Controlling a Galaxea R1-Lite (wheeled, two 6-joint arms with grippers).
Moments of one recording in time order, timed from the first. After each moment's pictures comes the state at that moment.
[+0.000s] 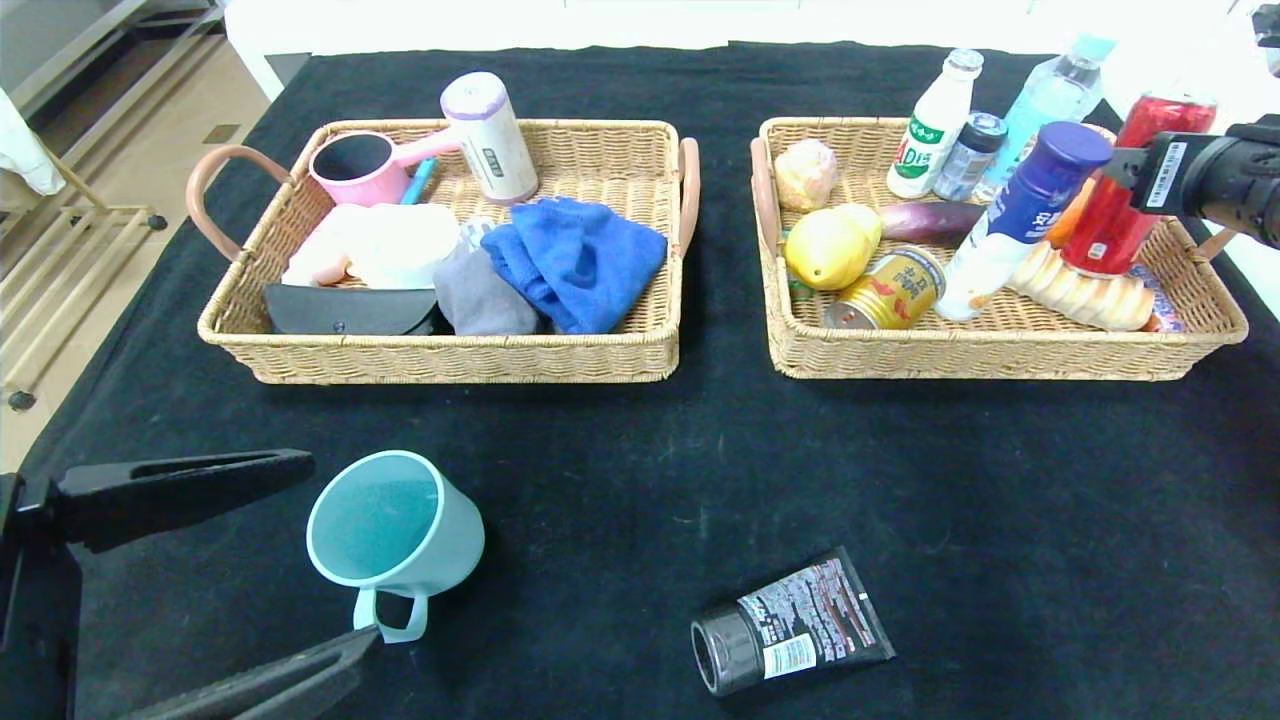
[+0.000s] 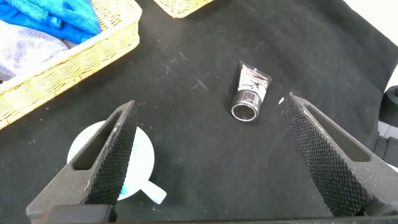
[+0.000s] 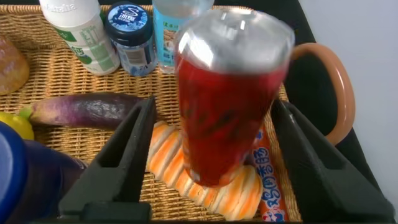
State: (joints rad) left arm -0.56 0.90 -0.66 -0.13 -0.26 0.12; right arm 0.02 1.68 -1.41 -0.30 -0.19 0.01
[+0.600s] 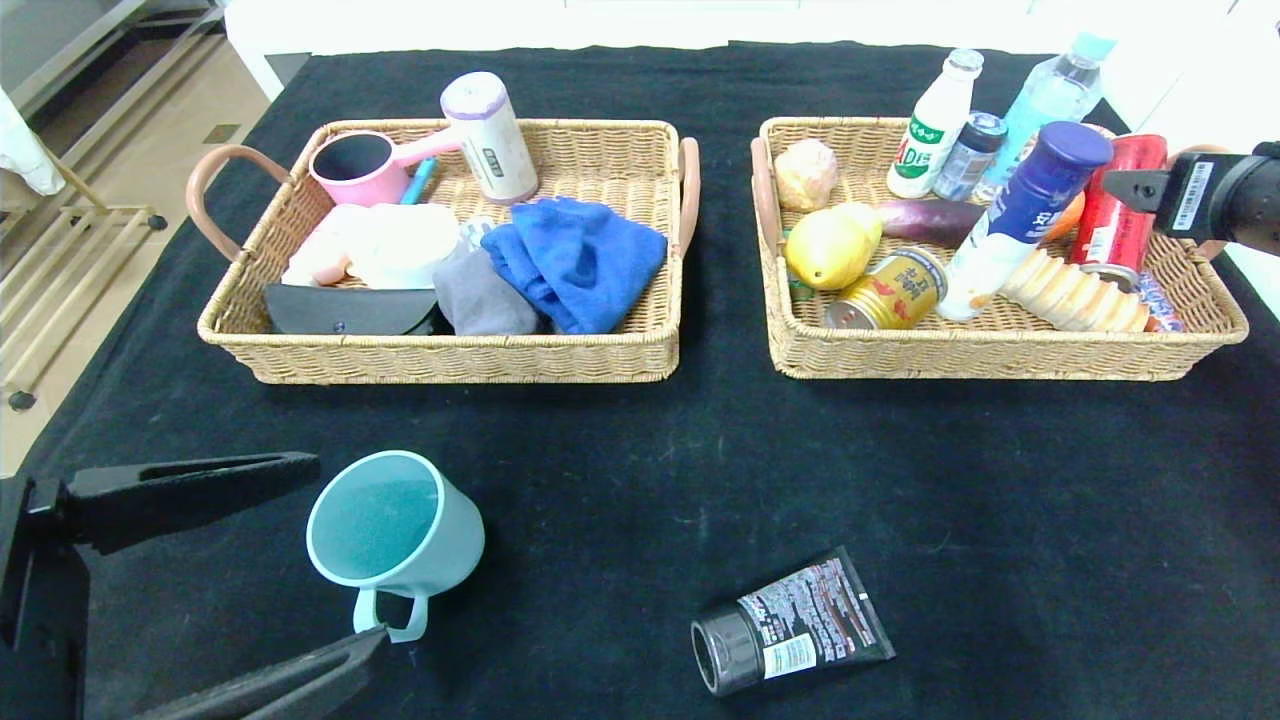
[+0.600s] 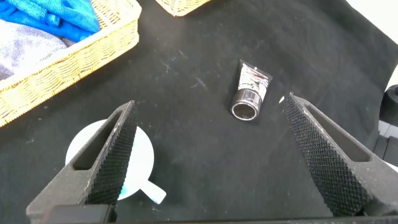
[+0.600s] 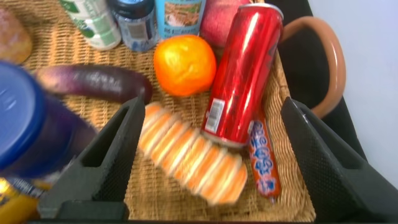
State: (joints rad) left arm -0.56 0.91 -0.66 -0.13 -0.26 0.12; right arm 0.03 1.59 -1.32 -0.23 -0.20 0.01
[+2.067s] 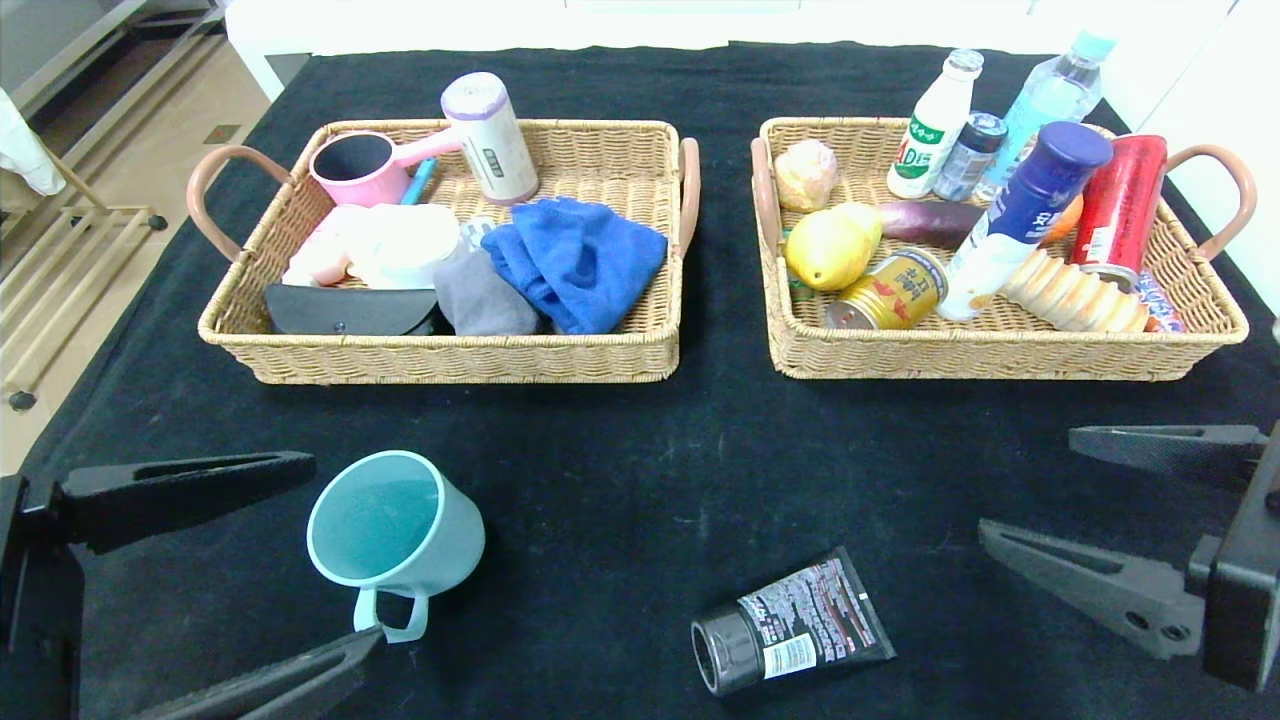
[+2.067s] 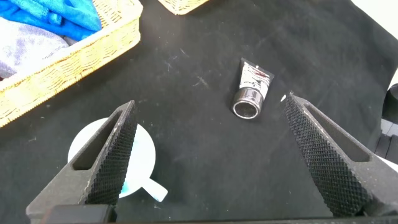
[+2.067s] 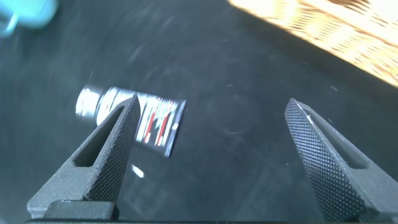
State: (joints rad) left arm -0.56 0.90 -0.66 -0.12 -0.26 0.12; right arm 0.67 1.14 -0.82 0.01 -0.07 -0.07
